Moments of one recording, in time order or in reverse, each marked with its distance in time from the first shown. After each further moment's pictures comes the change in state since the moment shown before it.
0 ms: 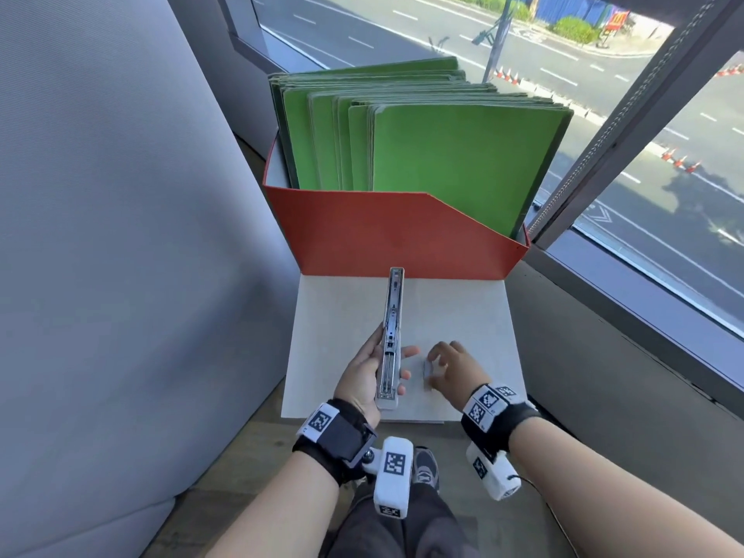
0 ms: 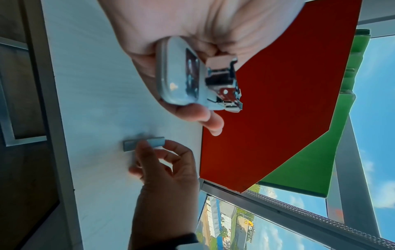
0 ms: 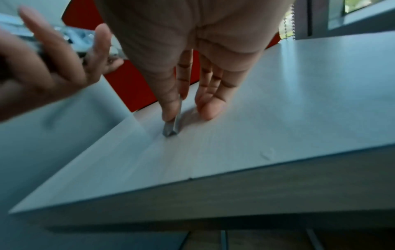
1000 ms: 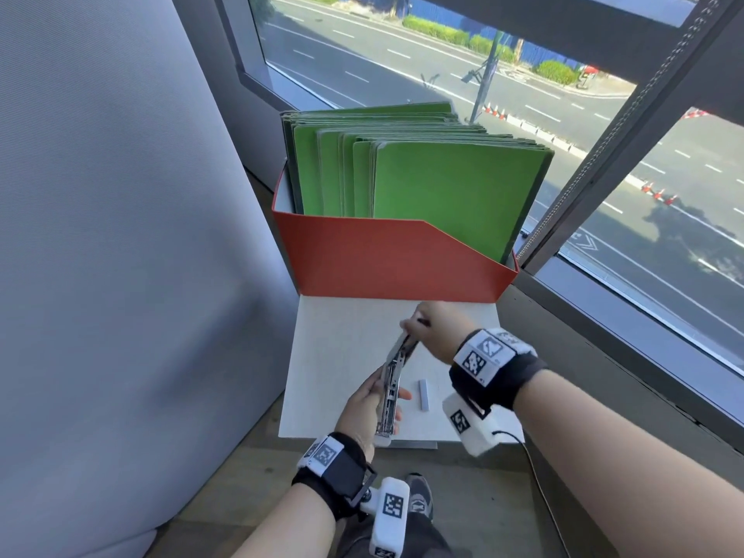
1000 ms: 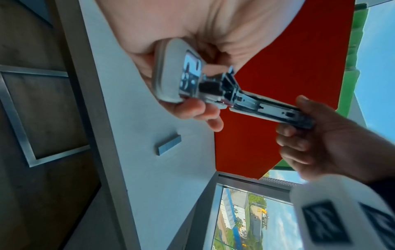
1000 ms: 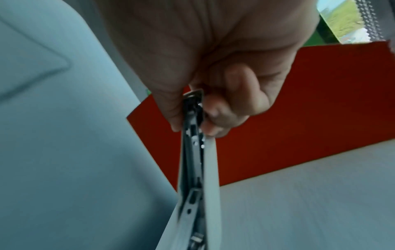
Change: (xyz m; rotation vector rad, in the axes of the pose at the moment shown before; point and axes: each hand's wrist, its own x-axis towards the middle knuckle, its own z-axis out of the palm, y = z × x) left_hand -0.002 -0.024 -0.015 0.164 0.038 0.007; right_hand -0.012 -0.116 -0.094 -0.167 -0.003 -0.120
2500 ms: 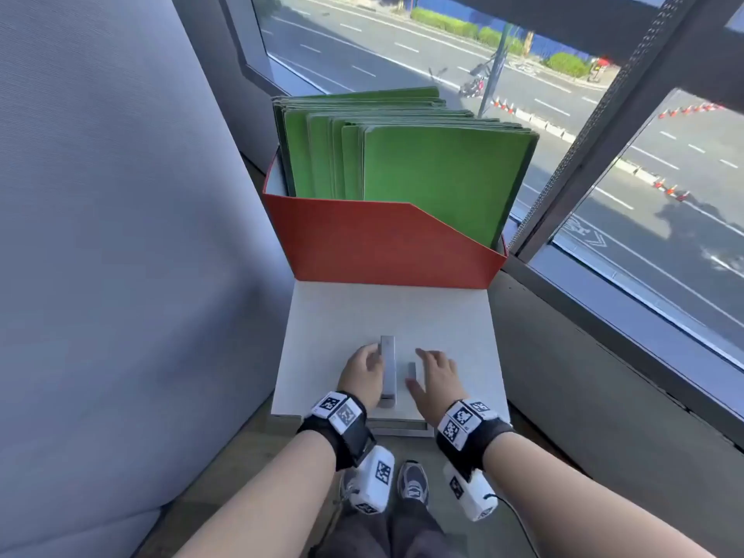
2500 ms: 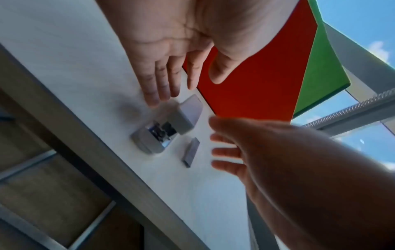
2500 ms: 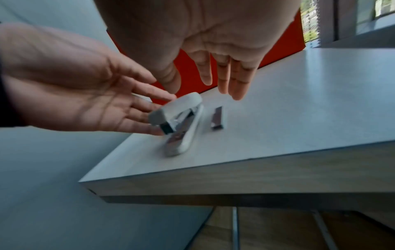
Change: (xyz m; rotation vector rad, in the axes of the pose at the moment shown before) left_hand 0.003 0.018 0.021 0.817 0.179 0.125; right_hand -0.037 0.072 0.110 -0.001 0.084 0.095
